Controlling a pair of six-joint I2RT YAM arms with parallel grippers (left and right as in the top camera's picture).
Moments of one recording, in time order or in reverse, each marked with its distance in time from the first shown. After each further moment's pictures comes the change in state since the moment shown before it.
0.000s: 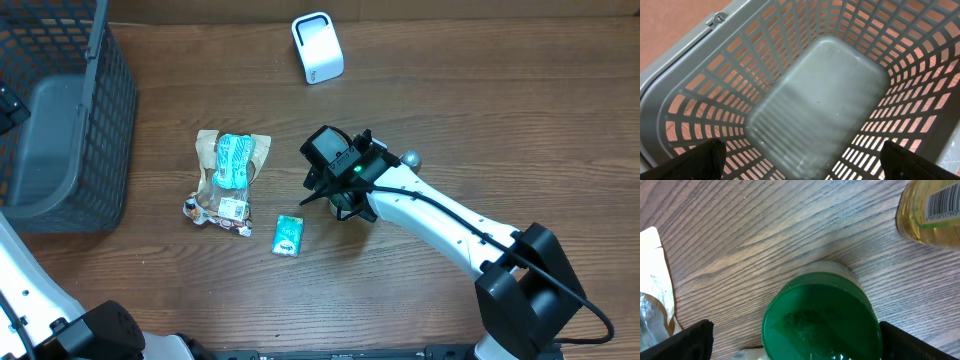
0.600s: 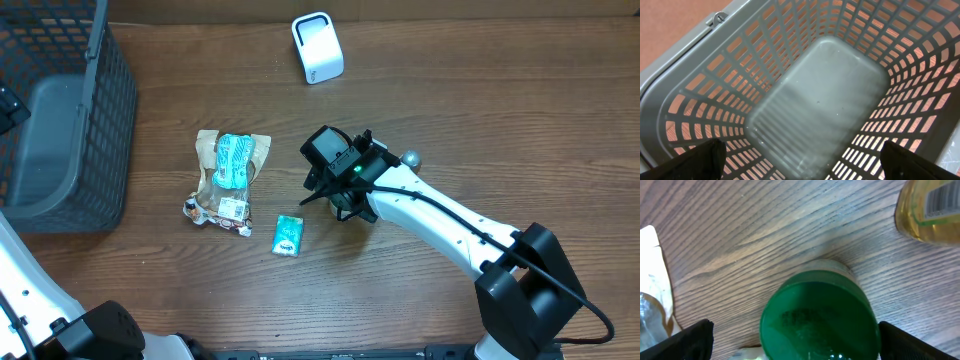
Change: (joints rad) left arm 0.000 0.000 0.000 0.000 0.000 0.000; right arm 0.000 0.000 0.000 -0.011 -0.004 0.004
